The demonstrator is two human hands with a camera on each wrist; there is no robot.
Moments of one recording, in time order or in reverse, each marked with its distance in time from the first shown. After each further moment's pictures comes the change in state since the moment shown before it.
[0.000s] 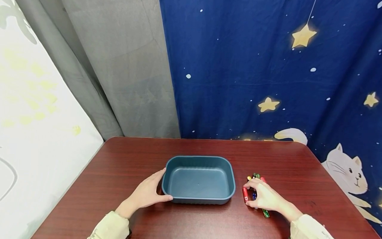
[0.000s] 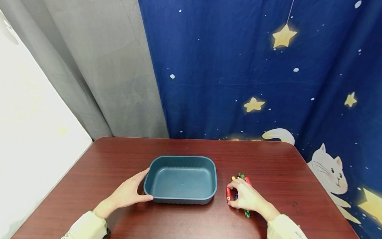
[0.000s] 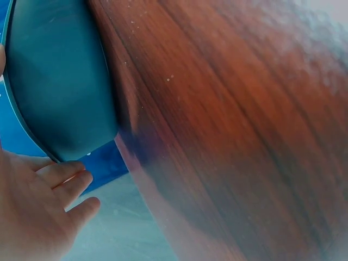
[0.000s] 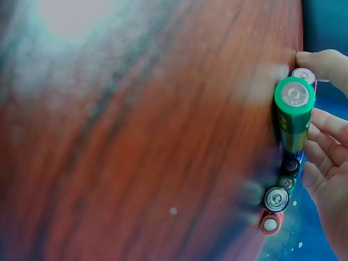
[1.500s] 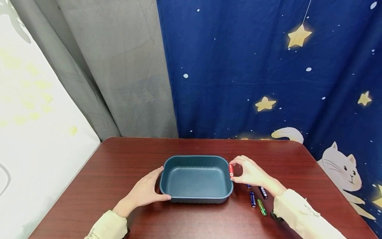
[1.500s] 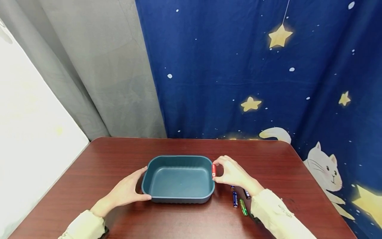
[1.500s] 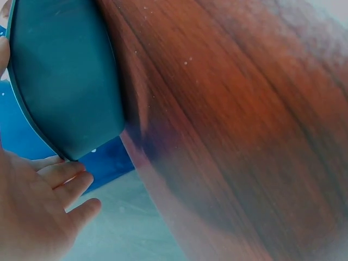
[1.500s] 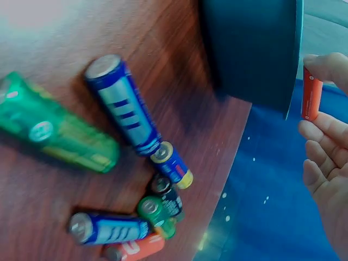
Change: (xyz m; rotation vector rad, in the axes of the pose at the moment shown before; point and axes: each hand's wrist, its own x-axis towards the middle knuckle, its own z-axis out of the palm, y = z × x) left_hand 0.003 0.001 -0.003 0.031 0.023 -0.006; right_hand 0.072 -0.021 -0.032 0.061 0.081 -0.065
